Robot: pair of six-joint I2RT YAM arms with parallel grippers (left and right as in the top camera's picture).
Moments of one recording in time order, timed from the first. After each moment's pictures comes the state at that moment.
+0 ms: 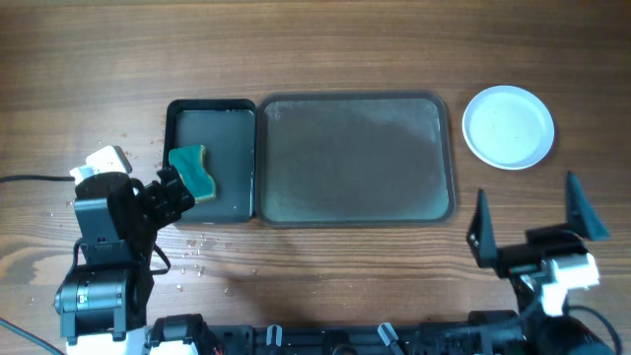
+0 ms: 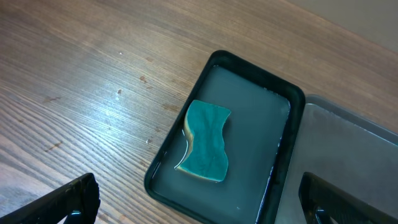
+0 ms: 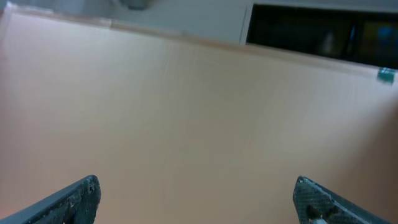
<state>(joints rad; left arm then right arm) 0.07 0.75 0.86 -0.85 -0.16 -0.37 0.02 0.02 0.33 0.22 -0.21 -0.13</state>
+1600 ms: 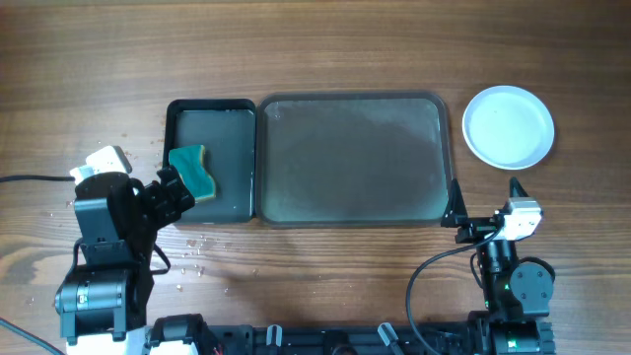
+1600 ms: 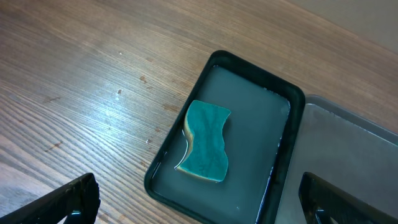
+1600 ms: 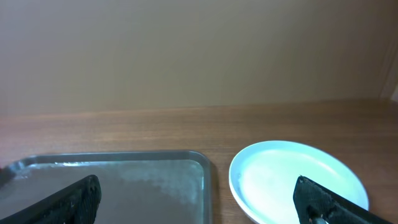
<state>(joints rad) 0.07 0.75 0.86 -0.85 -0.16 -0.37 0.02 0.02 0.01 0.00 -0.01 0.05</state>
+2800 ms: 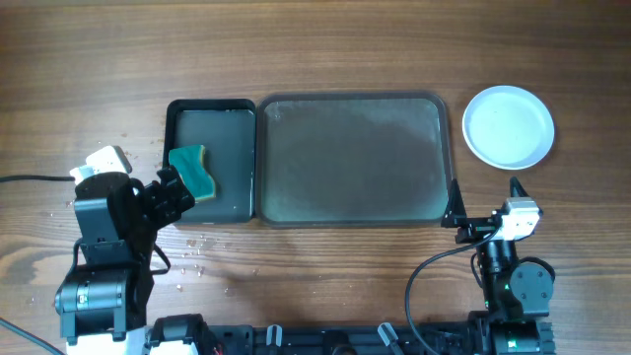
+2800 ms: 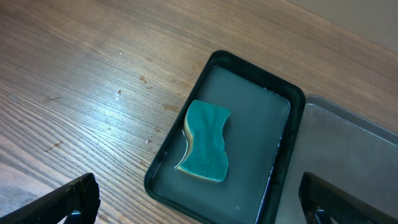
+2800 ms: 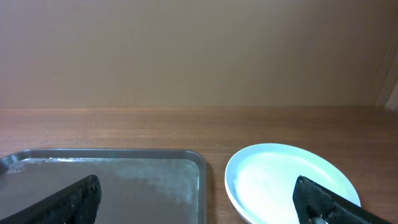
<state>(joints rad) 0.07 0.75 0.86 -0.85 -0.16 -0.37 0.02 0.02 0.01 0.00 -0.01 0.02</state>
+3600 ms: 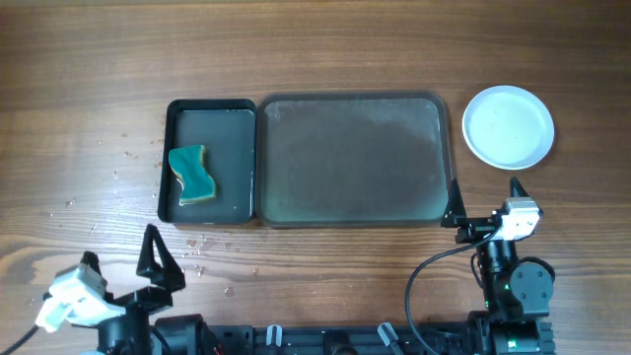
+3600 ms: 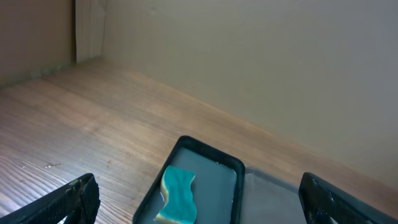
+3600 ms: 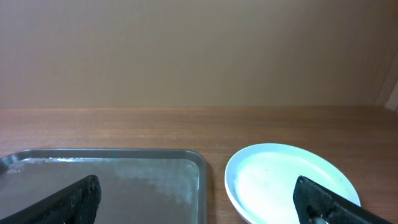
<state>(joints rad) 0.07 0.03 0.77 -0.90 -0.16 -0.37 0.02 0.02 0.01 0.00 -0.01 0.02</state>
